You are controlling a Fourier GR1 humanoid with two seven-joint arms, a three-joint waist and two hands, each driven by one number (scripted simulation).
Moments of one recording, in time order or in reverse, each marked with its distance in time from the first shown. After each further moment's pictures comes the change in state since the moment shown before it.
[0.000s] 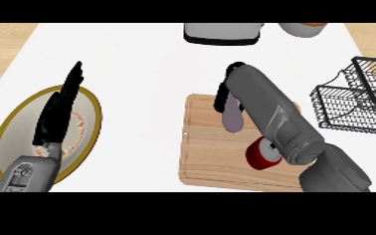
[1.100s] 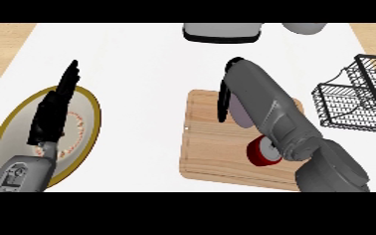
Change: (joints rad) left arm -0.003 0.034 -0.010 -0.010 0.037 0.013 0.018; right arm -0.061 0.016 0.039 0.076 -0.019 -0.030 0.014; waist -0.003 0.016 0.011
